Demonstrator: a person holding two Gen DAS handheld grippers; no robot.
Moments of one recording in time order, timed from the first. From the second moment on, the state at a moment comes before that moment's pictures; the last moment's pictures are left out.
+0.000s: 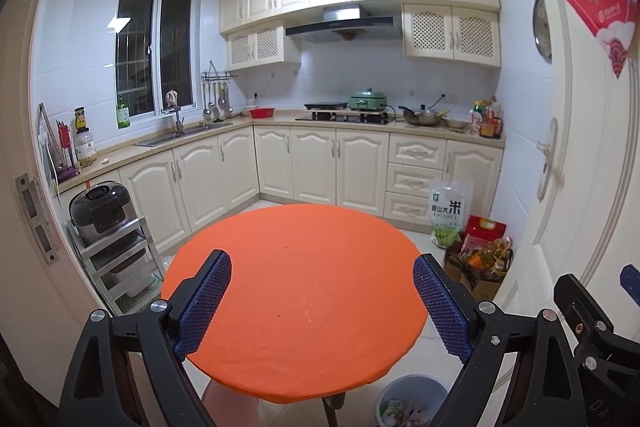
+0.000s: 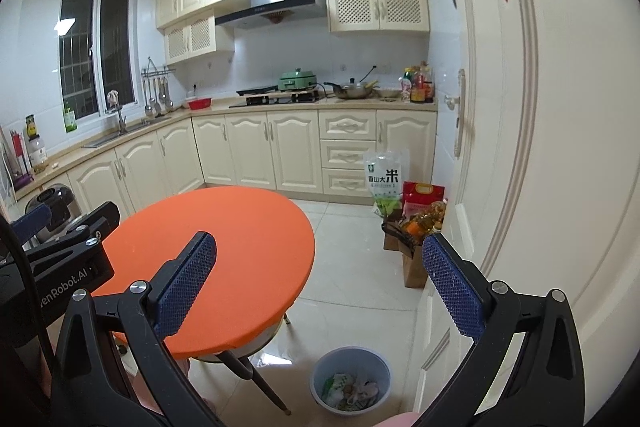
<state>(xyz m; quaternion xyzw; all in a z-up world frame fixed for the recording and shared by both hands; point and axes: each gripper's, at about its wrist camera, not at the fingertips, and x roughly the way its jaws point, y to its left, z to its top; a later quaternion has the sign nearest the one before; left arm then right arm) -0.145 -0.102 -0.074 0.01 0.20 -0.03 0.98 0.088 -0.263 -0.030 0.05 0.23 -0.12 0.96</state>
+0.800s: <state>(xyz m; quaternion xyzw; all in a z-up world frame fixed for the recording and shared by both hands) -0.116 -0.116 -0.086 0.00 0.20 -0.02 0.98 0.091 -0.267 -0.033 0.05 0.22 -0.12 0.97</state>
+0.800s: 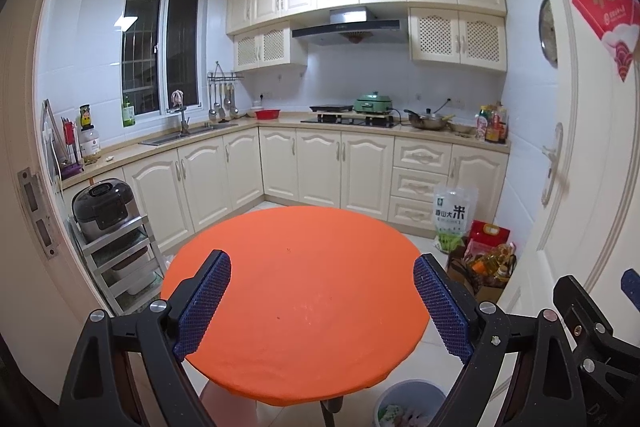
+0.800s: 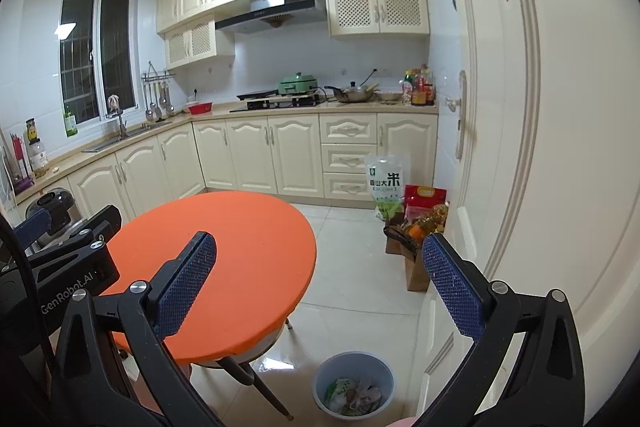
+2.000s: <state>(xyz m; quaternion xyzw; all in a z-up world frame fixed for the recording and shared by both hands) -0.116 -0.124 -0.102 0.01 0.22 -0.04 0.97 0.084 -0.262 -0.040 0.05 0.24 -0.14 0.96</state>
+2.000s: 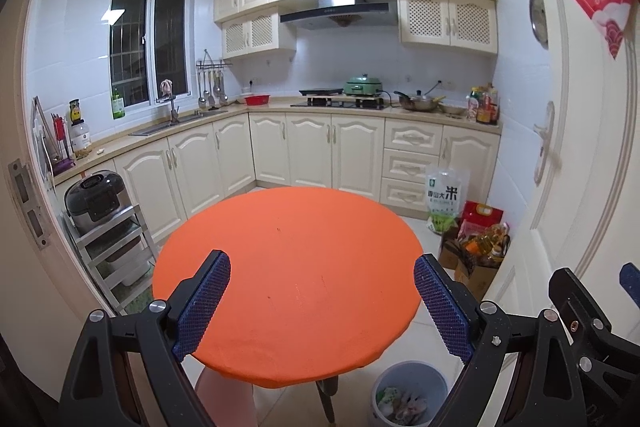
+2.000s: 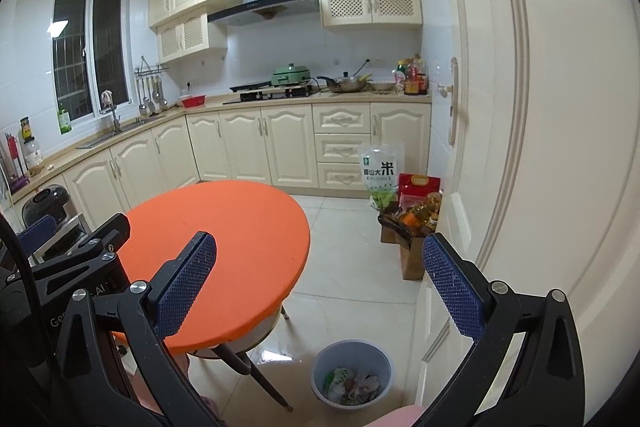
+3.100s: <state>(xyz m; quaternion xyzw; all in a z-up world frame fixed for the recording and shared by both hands) -0.127 -0.121 -0.098 0.02 0.23 -0.05 0.97 0.083 -0.253 -0.037 0.05 0.25 -0.16 0.96</state>
